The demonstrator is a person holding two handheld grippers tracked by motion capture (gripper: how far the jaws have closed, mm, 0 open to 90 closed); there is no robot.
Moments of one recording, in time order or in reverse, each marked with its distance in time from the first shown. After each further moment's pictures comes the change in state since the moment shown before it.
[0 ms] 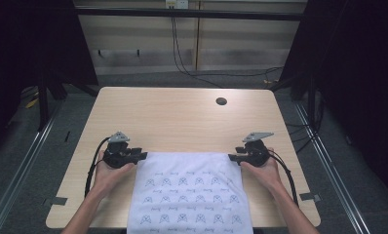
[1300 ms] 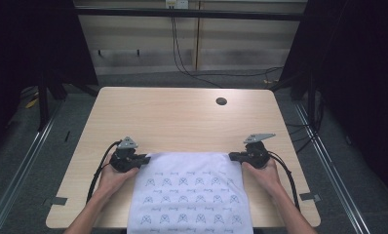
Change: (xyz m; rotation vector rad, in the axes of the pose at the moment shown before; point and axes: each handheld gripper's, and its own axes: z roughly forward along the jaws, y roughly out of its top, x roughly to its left) left arm -0.001 -0.010 0.020 0.041 -0.033 0.065; right arm 0.002 -0.004 -0.002 -0.030 0.112 0.031
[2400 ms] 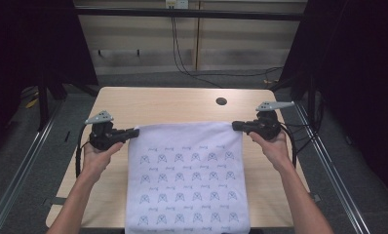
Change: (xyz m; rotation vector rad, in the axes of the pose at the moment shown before) left arm 0.015 0.068 -0.082 -0.271 -0.028 -0.052; right arm 0.000 0.093 -0.066 -0.193 0.039 -0.030
